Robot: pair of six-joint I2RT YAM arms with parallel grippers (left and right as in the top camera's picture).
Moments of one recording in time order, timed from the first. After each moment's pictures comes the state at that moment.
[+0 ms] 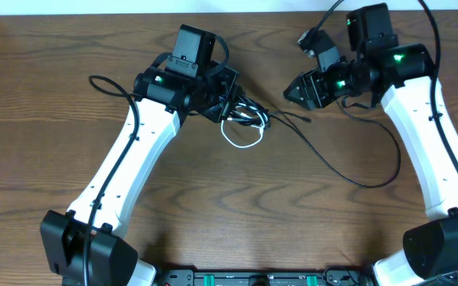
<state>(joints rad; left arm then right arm) -0.37 1.66 1.55 -0.84 0.39 -1.52 0.24 1.72 1.70 -1.08 -0.55 -0.22</state>
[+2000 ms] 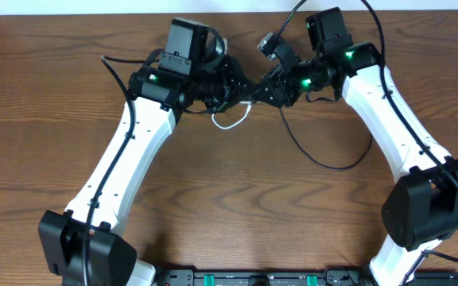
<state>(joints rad) -0.35 1.66 1.54 -0.71 0.69 -0.92 0.32 1.90 1.69 -0.82 -0.77 -0.29</state>
